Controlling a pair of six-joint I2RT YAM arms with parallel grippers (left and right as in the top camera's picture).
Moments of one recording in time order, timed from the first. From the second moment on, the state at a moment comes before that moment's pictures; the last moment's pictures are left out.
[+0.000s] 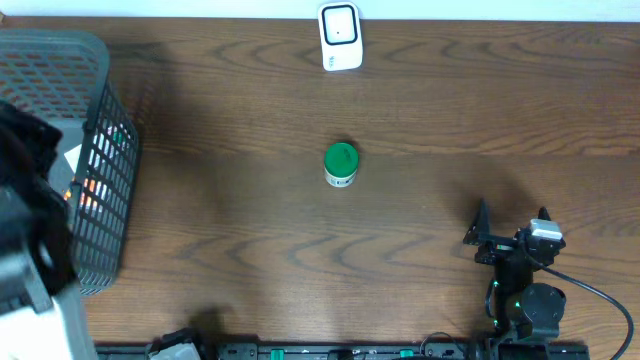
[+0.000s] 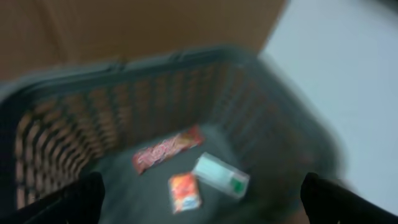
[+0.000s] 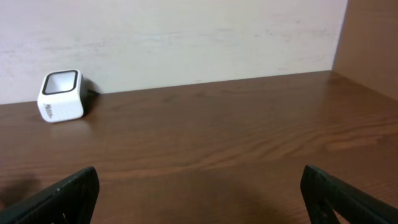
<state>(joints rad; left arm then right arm) 0.37 1.14 1.61 -1.08 -0.49 -0.57 -0.04 0.01 0.01 -0.06 0.10 0.09</state>
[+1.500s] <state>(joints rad) 0.65 2.02 1.46 -0.99 -0.01 -0.56 -0.04 0.01 0.01 -0.06 0.10 0.09</state>
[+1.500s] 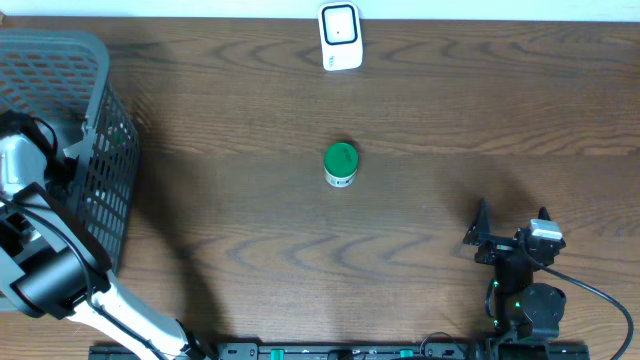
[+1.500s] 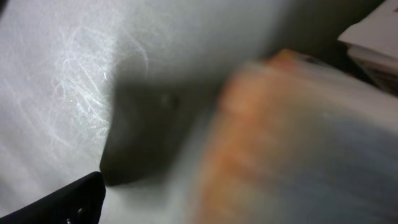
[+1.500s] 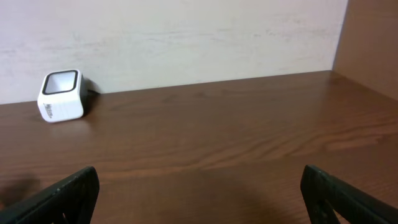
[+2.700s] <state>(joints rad) 0.65 1.82 1.62 -1.17 0.02 -0.56 -0.04 0.01 0.01 -0.06 0.10 0.09</state>
